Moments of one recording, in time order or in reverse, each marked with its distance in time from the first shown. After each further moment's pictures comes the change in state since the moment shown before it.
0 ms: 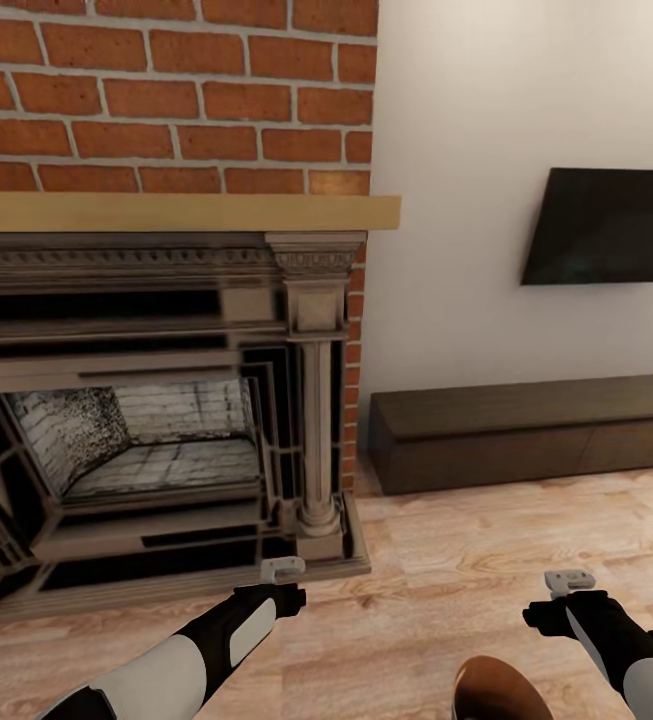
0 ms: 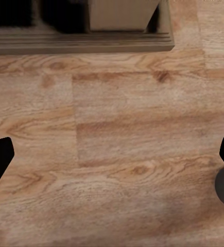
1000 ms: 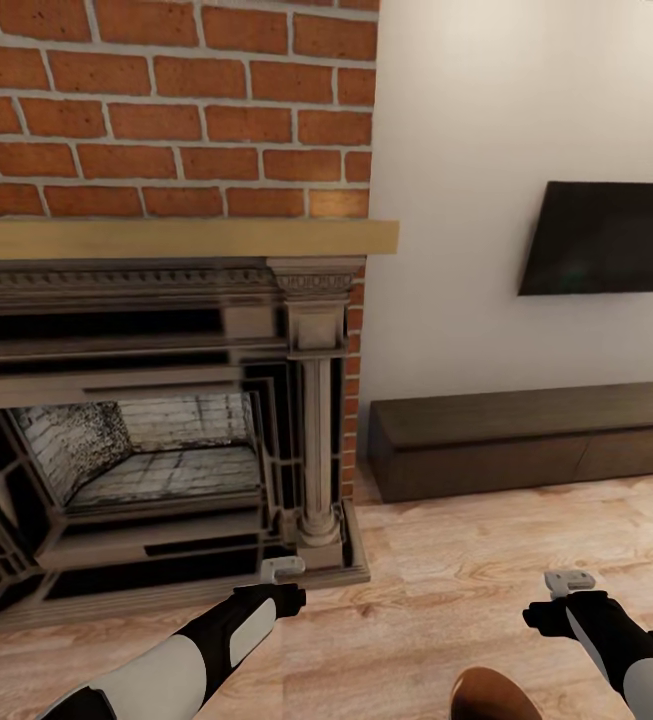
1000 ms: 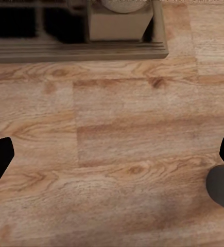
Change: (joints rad) left arm 0.000 0.000 0.000 0.000 0.000 -0.001 0.000; right arm 0.000 0.000 0.001 0.001 0.000 0.000 0.000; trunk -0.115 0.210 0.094
